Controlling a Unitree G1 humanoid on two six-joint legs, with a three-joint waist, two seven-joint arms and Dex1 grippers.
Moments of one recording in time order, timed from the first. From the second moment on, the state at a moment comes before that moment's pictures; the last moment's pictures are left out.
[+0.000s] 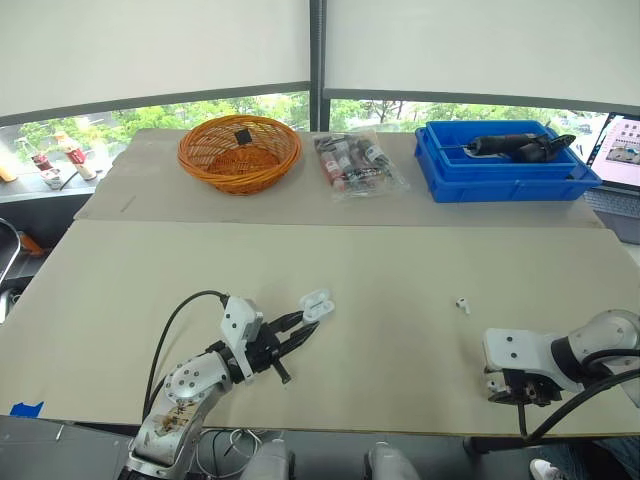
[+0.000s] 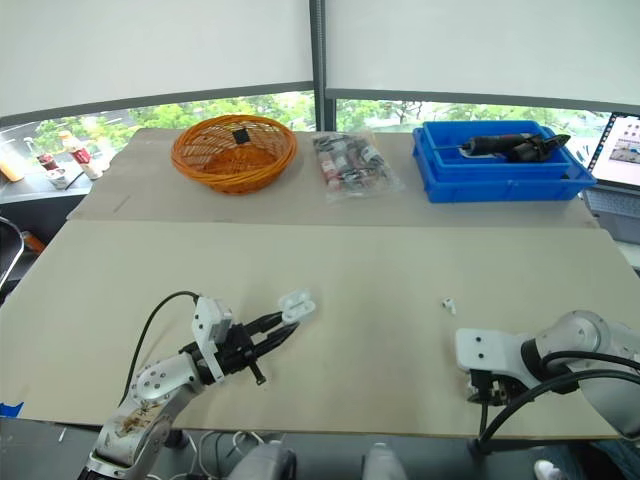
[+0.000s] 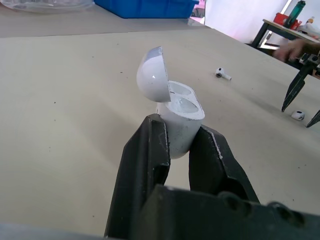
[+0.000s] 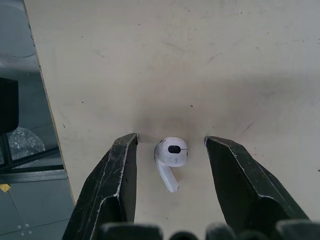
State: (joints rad) left arm 0.03 0.40 -0.14 -0.34 -0.28 0.14 -0.69; right arm 0.01 -1.28 0.07 -0.37 0.06 0.40 1.26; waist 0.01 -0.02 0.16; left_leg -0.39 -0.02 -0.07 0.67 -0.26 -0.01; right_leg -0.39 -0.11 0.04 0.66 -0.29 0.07
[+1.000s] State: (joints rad) left arm -0.12 0.33 -0.16 -0.25 -0.27 0.10 -0.69; right arm -0.28 -0.76 -0.13 -0.53 0.59 0.88 0.98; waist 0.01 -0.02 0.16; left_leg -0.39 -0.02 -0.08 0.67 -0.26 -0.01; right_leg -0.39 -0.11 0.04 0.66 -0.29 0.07
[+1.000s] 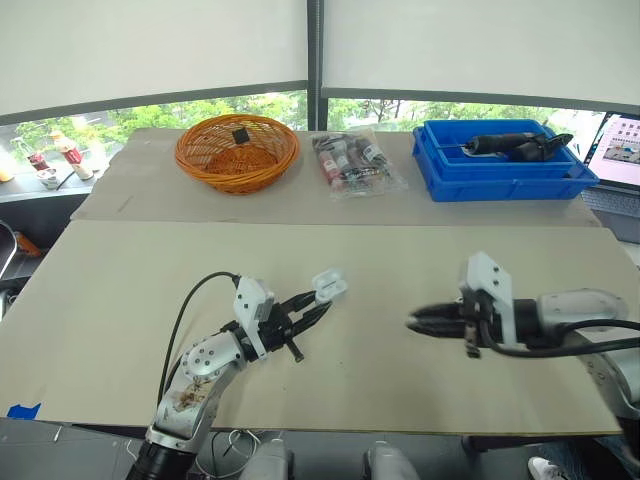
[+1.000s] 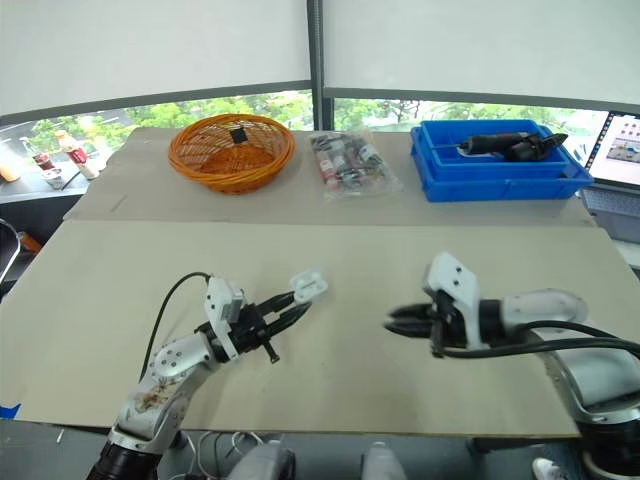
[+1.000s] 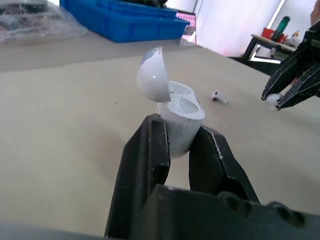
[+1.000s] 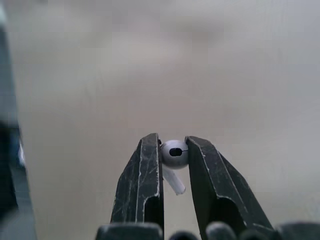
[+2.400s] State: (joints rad) left arm -0.19 0.25 -0.16 -0.23 -0.30 0.19 -0.64; right arm -0.23 -0.21 0.12 -0.50 0.50 0.58 0.41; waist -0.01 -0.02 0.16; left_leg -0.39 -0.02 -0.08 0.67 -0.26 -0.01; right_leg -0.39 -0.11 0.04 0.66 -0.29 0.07
